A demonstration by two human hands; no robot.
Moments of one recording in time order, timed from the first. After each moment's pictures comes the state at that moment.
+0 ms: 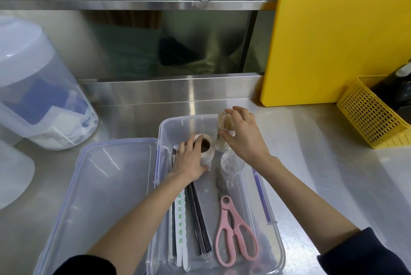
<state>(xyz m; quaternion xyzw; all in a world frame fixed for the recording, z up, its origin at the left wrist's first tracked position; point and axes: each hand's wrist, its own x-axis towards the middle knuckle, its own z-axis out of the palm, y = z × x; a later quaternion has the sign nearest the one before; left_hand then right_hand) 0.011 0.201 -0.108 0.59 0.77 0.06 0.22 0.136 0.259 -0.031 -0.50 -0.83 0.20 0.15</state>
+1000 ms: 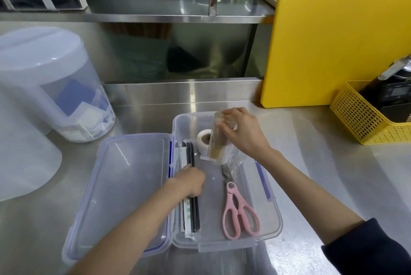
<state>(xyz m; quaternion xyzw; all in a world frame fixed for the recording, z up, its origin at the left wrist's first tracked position) 0.015 0.131 -0.080 0.68 0.67 -0.17 0.25 0.135 0.212 0.008 -0.48 -0.82 0.24 0.20</state>
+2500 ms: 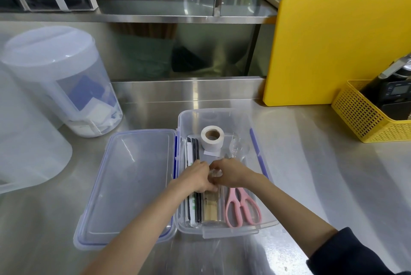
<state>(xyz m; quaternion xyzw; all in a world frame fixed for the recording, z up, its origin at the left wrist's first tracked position) 0.031 0.110 -0.051 0.58 0.74 -0.03 0.34 0.132 0.165 -0.053 -0.40 -0.85 0.29 -0.16</state>
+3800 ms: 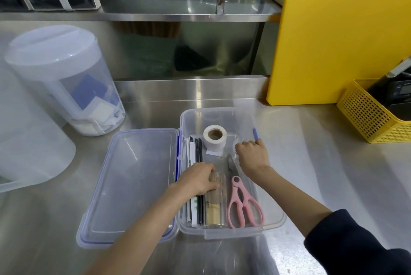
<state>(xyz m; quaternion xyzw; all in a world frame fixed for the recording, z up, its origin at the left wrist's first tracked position) 0.028 0.103 -0.057 0.61 0.73 0.03 0.32 0.151 0.192 -0.057 -0.48 -0.87 -0.02 -0.10</state>
